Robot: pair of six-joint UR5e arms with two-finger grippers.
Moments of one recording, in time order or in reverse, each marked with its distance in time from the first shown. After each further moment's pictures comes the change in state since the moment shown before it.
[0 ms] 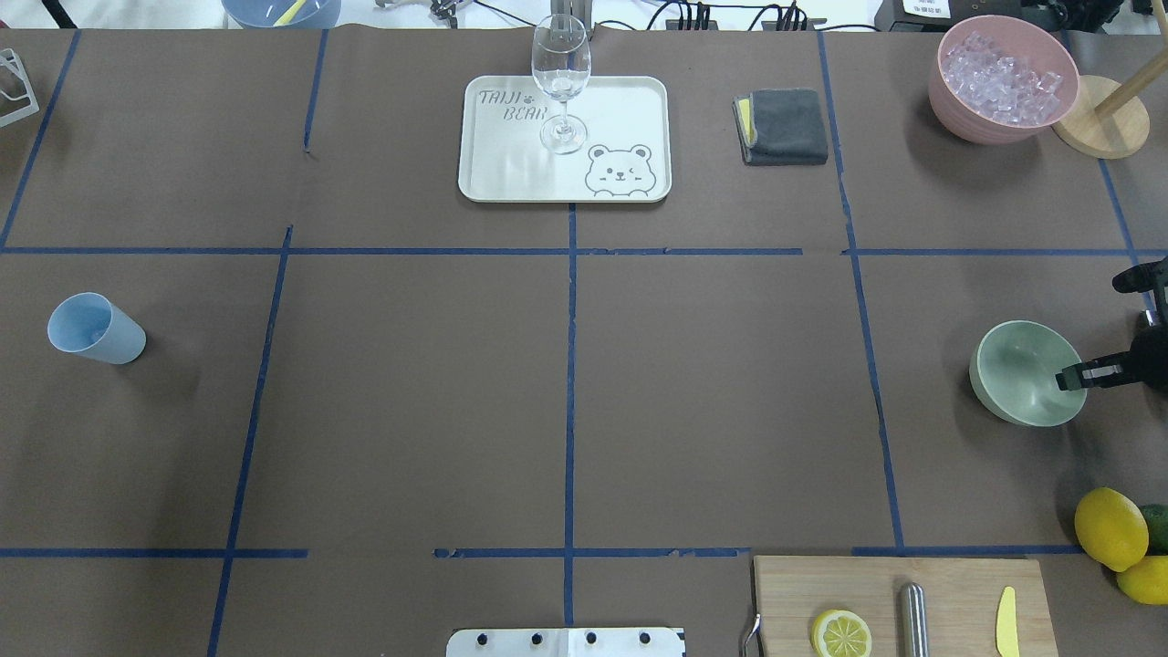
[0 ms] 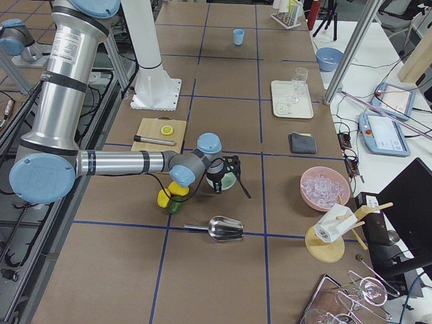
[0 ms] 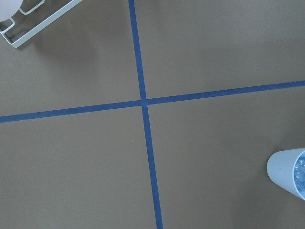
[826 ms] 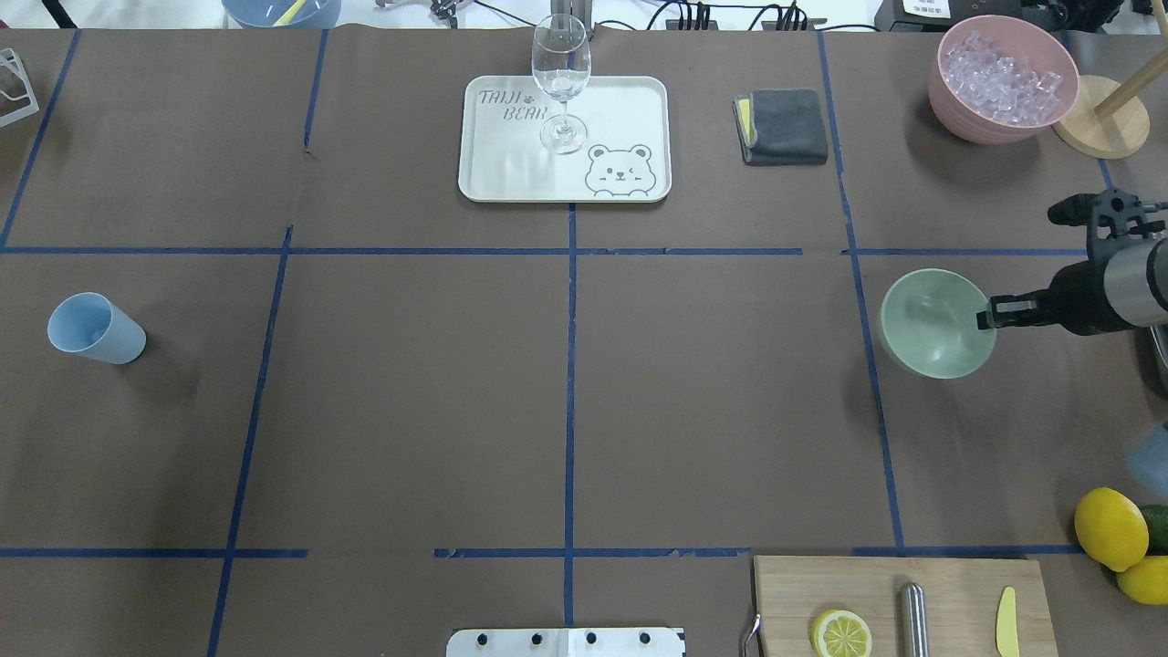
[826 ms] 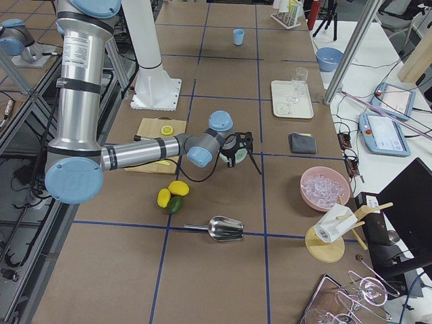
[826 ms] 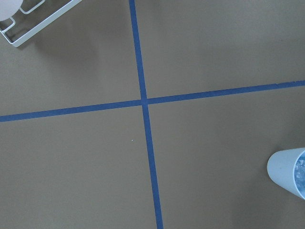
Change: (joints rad) left arm 0.000 0.001 0.000 0.000 0.000 0.000; right arm -0.029 0.196 0.056 -0.015 0.014 0.260
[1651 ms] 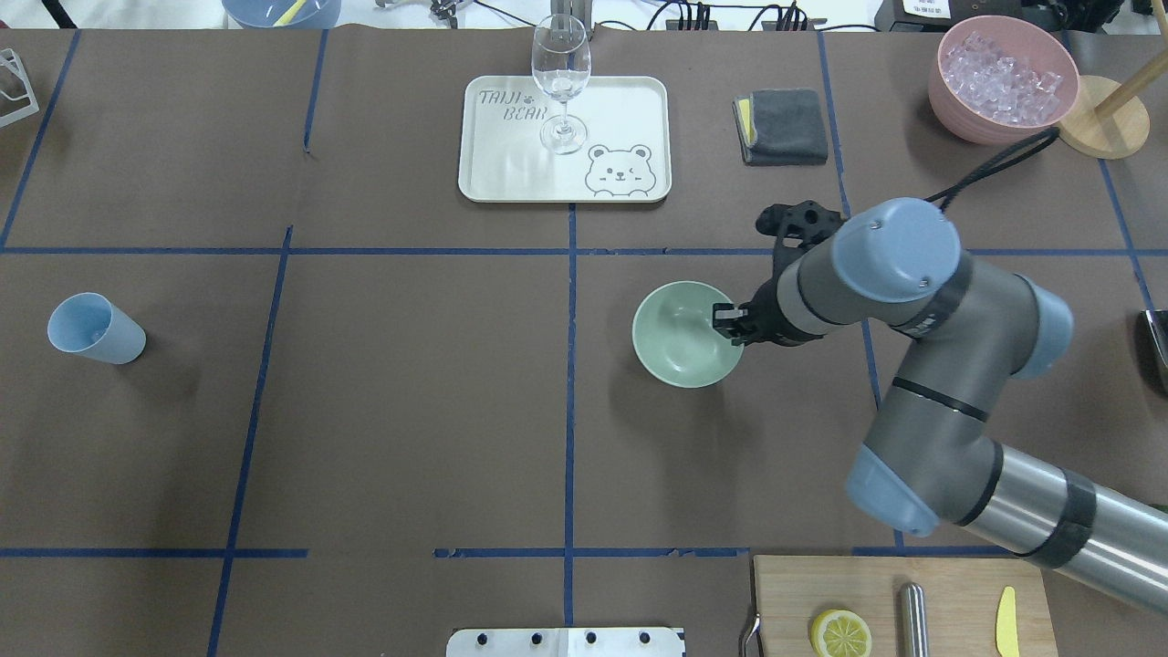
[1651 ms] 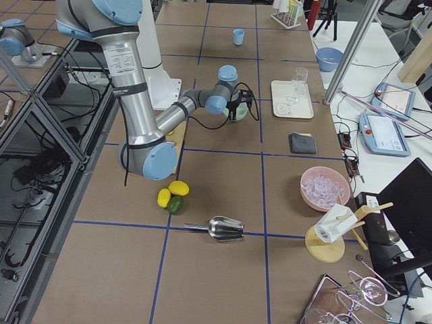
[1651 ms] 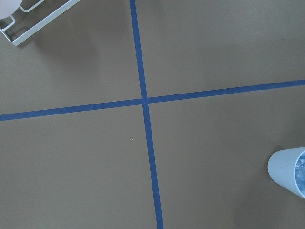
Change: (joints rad) left arm 0.000 0.000 0.000 0.000 0.000 0.000; right arm -0.310 0.464 -0.019 -0.448 -0.192 0.291
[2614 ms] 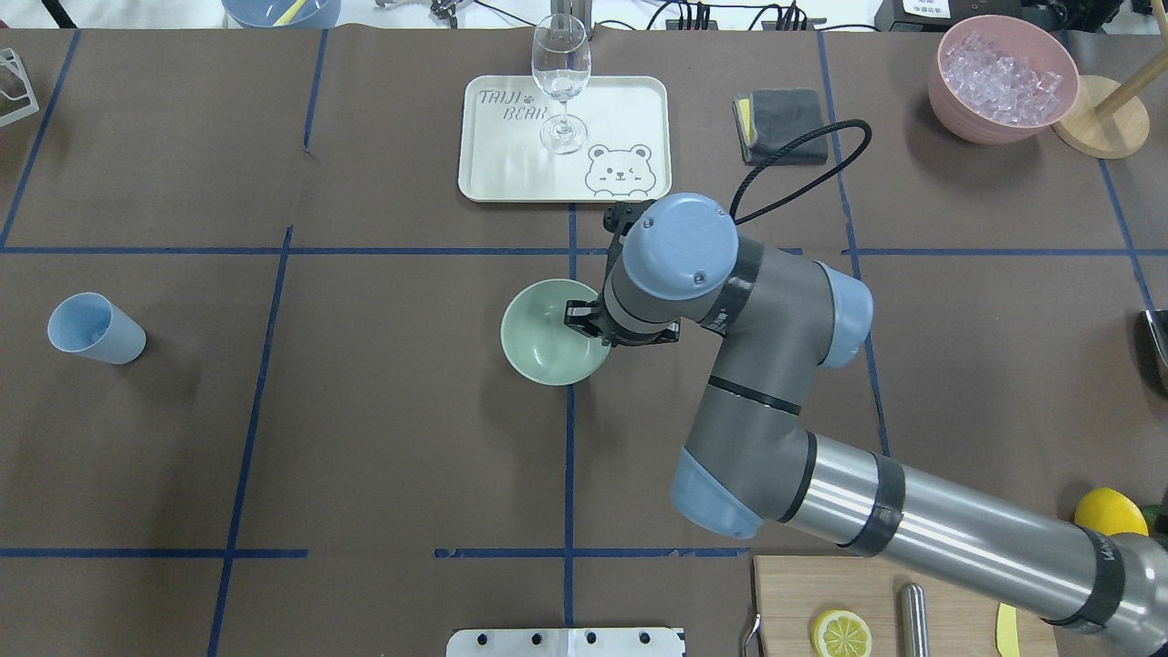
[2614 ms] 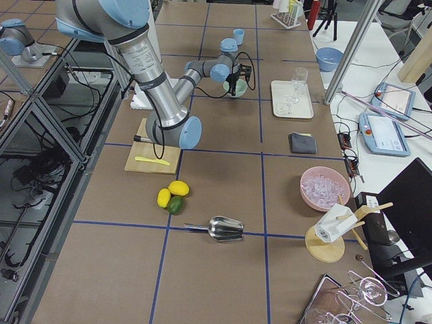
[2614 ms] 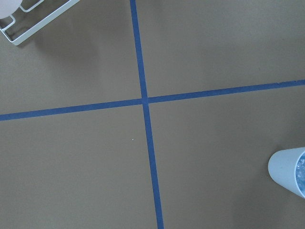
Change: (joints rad) left arm 0.000 0.000 0.001 0.000 0.000 0.000; right arm -0.096 0.346 -0.216 -0.112 -0.071 0.124
